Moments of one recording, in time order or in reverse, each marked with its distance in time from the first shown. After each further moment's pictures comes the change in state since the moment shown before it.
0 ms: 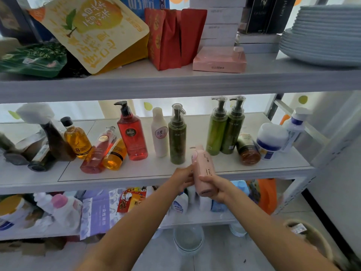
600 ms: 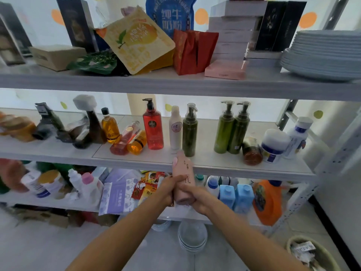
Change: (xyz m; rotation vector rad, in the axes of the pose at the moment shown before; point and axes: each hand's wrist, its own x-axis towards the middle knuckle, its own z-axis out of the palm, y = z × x) left_hand -0.118 -0.047 -0.027 -0.197 0.226 0.011; right_hand -0.073 0.081 0.042 -0.060 -0.203 -0.037
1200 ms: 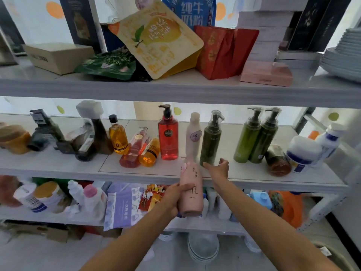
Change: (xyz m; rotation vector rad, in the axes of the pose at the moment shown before) left_hand 0.044 0.037 -0.068 -0.048 -0.100 -0.070; right_hand 0.107 -0.075 0.048 -0.277 0.556 -0.389
